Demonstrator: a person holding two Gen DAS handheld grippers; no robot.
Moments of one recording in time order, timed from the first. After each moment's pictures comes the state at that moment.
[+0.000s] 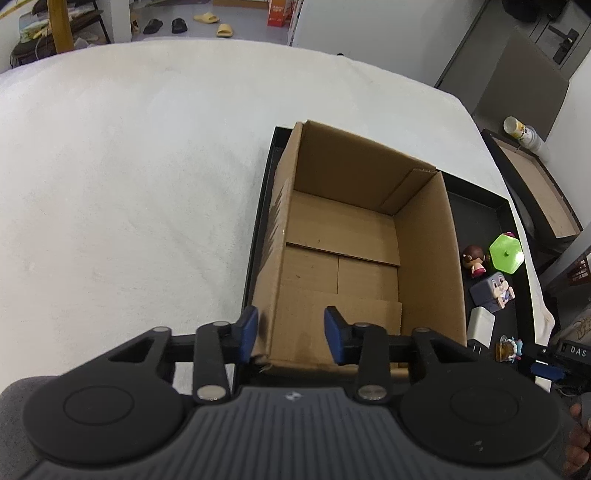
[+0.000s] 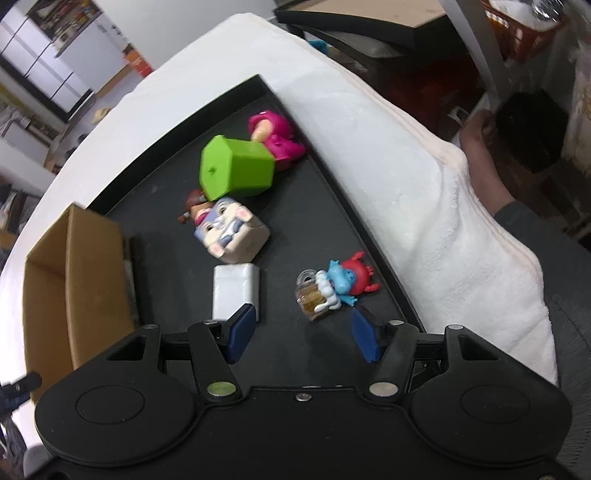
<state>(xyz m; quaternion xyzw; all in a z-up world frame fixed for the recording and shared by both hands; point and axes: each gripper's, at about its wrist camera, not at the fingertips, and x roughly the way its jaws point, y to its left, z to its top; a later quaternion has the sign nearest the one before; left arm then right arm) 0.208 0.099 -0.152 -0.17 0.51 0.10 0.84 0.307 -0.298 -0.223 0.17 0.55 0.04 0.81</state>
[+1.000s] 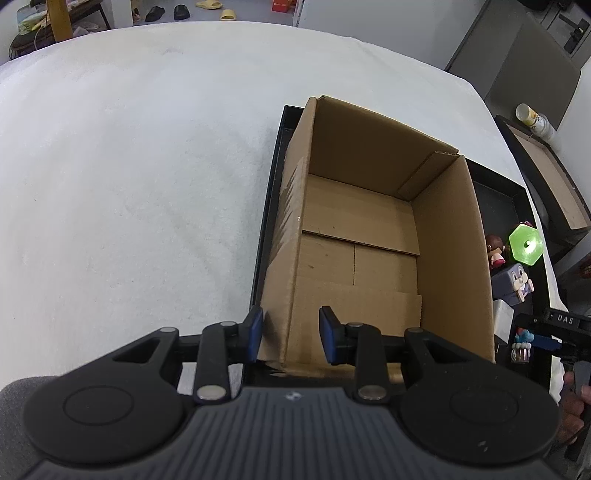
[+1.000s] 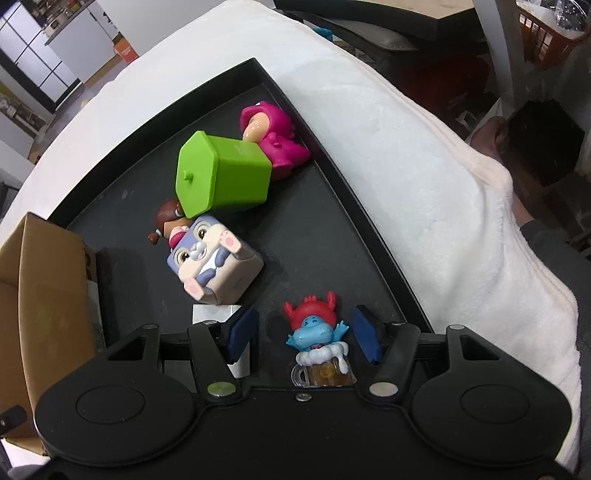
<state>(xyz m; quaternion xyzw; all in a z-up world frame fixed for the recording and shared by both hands) 0.218 0.106 -0.173 -0.17 0.53 0.10 0.82 0.351 -0.274 -0.259 0.14 0.56 0.03 0.82</state>
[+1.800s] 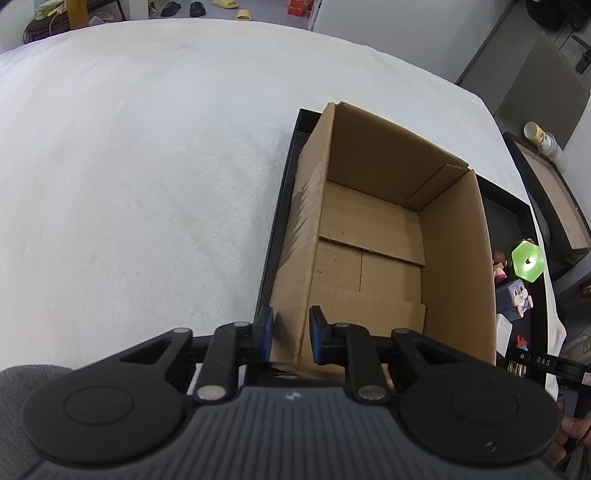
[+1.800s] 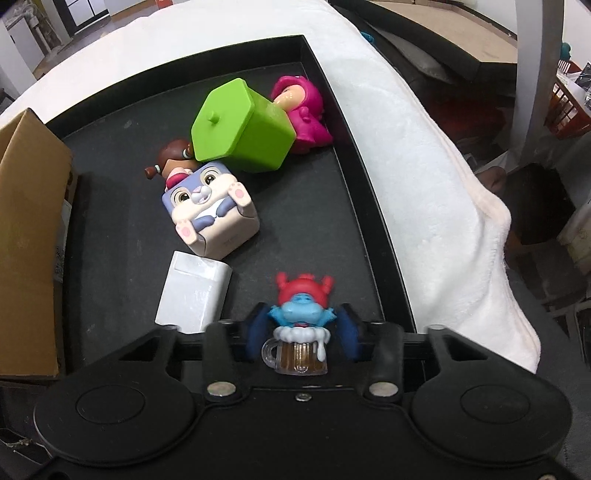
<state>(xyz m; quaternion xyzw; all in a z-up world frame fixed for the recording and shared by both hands) 0.212 0.115 -0.173 -0.20 0.52 0.12 0.82 0.339 -0.247 -0.267 -0.02 0.56 0.05 0.83</state>
